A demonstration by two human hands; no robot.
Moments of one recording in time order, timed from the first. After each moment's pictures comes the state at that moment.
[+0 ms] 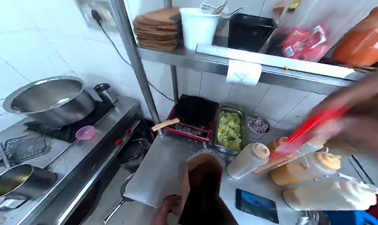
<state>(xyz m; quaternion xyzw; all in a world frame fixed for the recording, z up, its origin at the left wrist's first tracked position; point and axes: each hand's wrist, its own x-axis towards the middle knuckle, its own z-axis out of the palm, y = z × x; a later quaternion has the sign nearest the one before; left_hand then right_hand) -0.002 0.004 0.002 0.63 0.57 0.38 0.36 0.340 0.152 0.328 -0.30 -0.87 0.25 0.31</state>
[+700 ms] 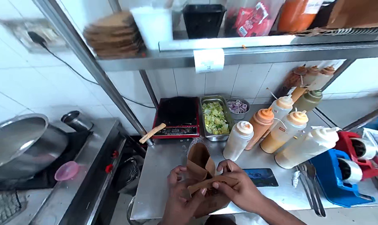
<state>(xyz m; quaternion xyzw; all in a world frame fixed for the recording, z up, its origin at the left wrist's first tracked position) 0.012 0.083 0.016 0.68 0.42 0.50 0.33 0.248 0.072 0.051 -0.47 -0.71 0.31 0.42</state>
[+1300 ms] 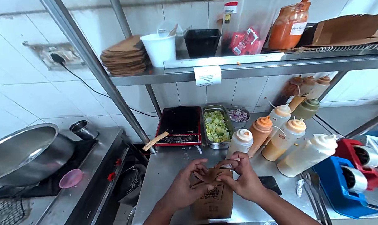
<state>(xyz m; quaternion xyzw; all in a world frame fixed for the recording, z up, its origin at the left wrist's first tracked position) 0.018 0.135 0.061 0.77 0.24 0.40 0.43 0.261 0.099 0.056 -0.35 -0.72 0.27 0.54</state>
